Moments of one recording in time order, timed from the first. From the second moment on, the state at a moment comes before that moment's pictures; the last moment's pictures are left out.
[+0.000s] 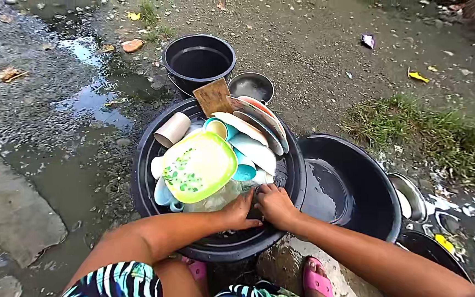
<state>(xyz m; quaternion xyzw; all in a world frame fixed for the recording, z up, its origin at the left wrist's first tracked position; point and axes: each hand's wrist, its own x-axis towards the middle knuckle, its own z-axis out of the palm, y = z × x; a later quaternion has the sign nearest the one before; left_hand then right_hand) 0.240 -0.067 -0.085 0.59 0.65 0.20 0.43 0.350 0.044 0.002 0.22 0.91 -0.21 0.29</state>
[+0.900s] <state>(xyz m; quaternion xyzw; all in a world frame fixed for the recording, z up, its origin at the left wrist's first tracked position) 0.189 -0.055 0.057 0.48 0.81 -0.09 0.33 0.327 0.059 -0.059 -0.07 0.93 -0.12 0.34</state>
